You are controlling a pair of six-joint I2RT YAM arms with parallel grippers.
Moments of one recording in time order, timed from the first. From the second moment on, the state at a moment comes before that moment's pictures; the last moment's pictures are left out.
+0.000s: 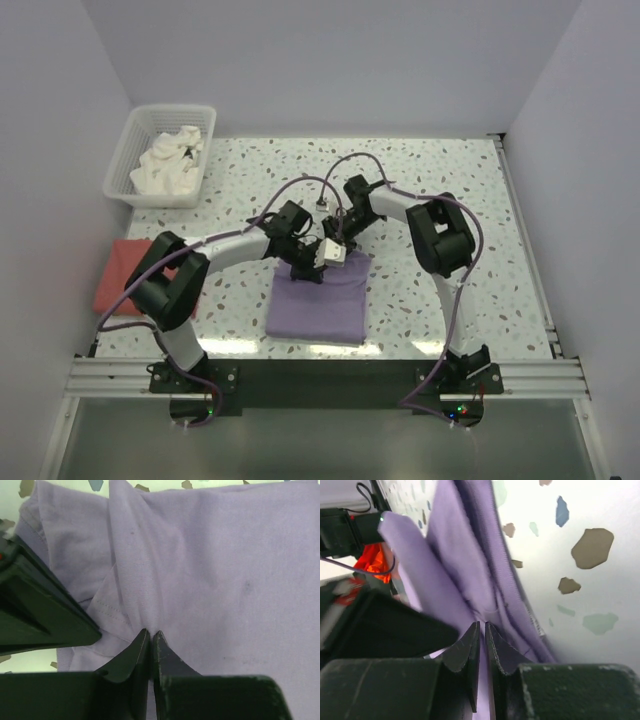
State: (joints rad) left arm -0.64 1.76 1.05 -0.43 0.70 0.84; right arm 0.46 2.28 1.63 -0.81 -0.98 -0.05
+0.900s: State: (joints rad) left arm -0.65 1.60 1.01 -0.23 0.49 0.87; right arm 0.47 2.39 1.69 -0.96 -1.02 -0.21
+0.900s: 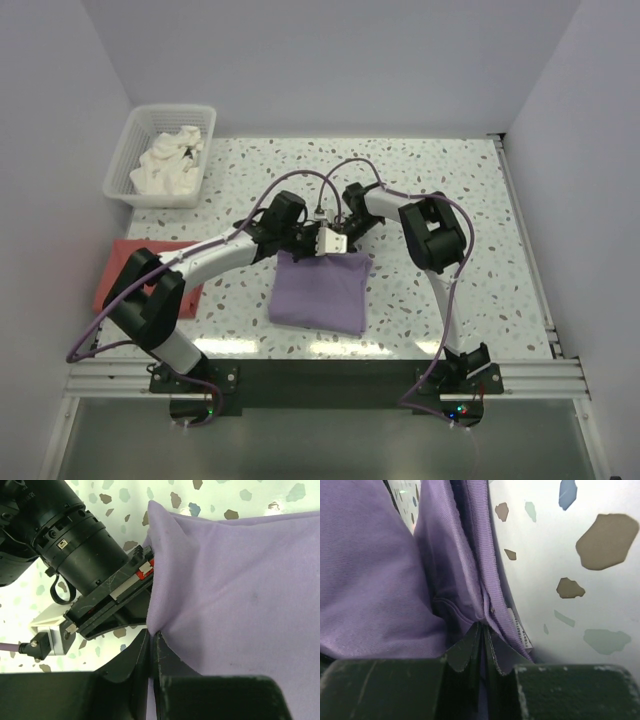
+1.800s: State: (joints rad) left arm -0.70 1.46 0.79 -0.05 0.48 1.00; right arm 0.47 2.48 2.00 -1.24 -0.82 -0.43
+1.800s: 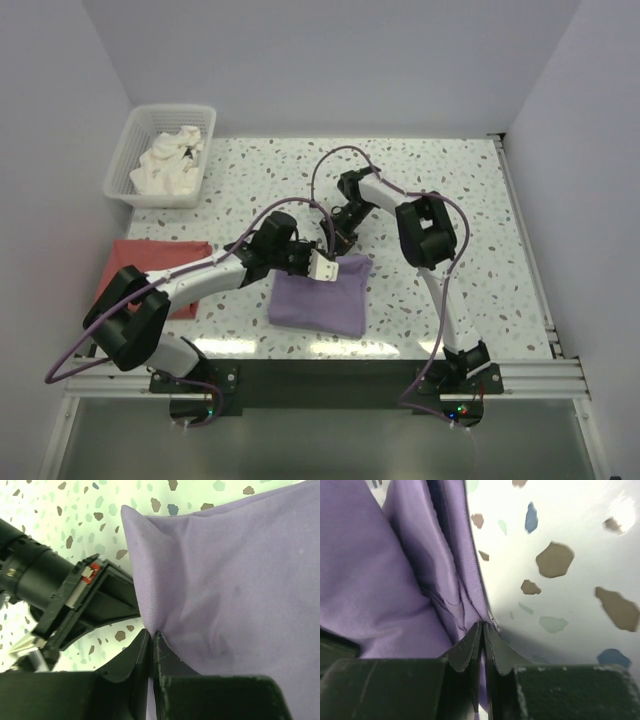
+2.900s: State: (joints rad) left arm -0.70 1.43 0.72 0.21 0.34 1.04; right arm 0.48 2.50 2.05 -1.32 -0.77 -0.51
